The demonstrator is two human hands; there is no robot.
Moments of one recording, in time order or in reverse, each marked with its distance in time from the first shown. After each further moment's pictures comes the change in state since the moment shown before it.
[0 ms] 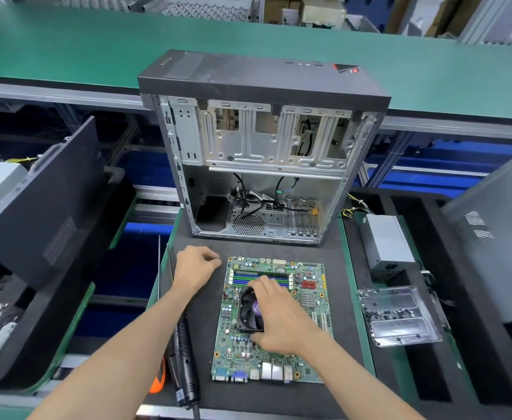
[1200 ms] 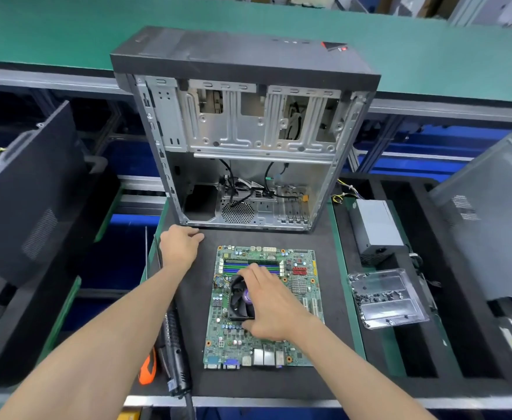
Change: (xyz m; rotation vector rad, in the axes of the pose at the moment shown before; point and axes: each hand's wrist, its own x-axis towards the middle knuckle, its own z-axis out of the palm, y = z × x) left_hand 0.028 0.006 0.006 -0.006 0.195 -0.146; right_hand 0.001 0.001 0.000 -0.010 -0.012 -0.002
